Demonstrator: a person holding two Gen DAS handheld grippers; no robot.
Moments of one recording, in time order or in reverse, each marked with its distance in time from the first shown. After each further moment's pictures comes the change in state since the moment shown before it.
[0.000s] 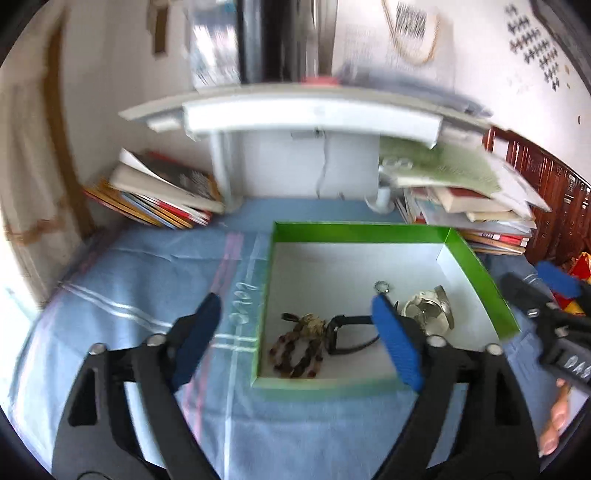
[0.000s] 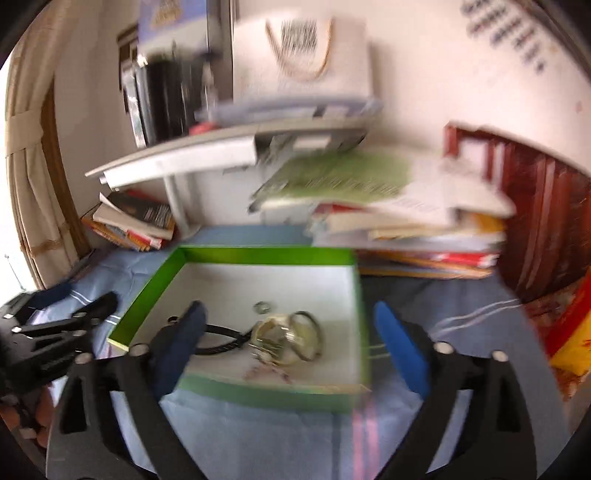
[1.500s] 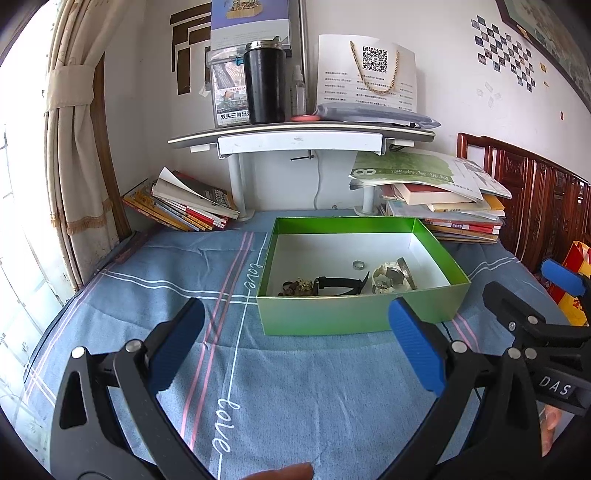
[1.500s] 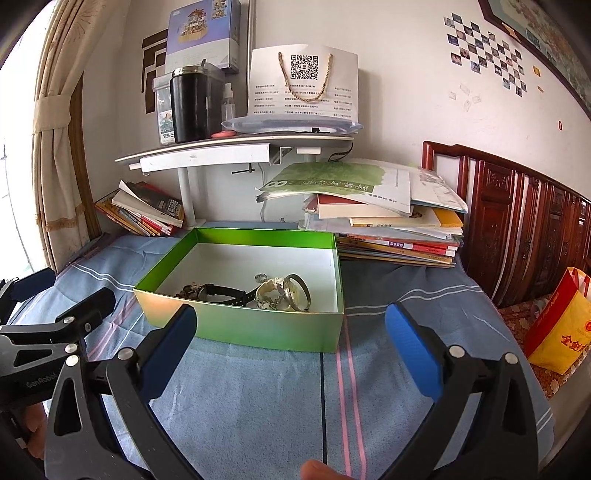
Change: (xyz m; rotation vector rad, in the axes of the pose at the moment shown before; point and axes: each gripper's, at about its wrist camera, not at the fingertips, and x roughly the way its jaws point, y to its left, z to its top) left arm -0.101 -0.028 -0.058 0.021 -0.091 0.021; right arm -0.062 0.017 -0.042 -0.037 -0.020 -0.019
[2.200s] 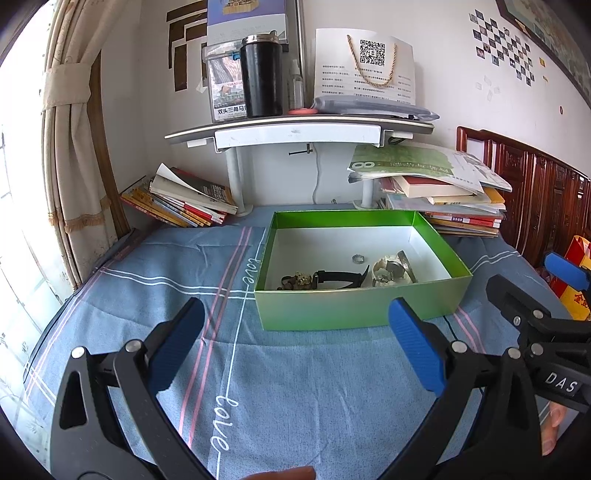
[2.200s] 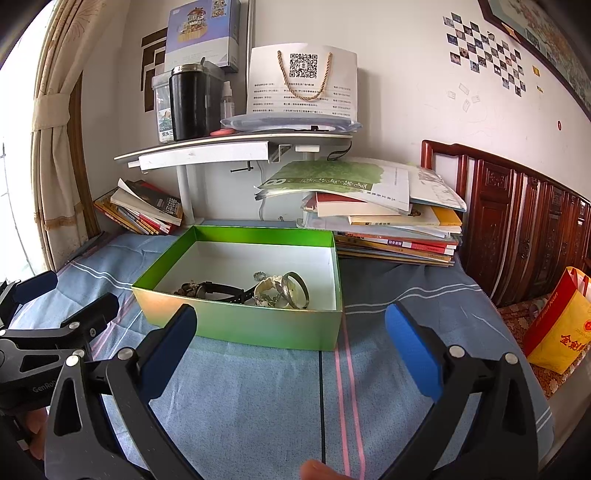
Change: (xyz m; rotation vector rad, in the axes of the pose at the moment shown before) left arm 0.004 0.000 -0.004 0.009 0.016 -0.002; right arm -0.001 0.000 -0.002 0.000 0.003 -0.004
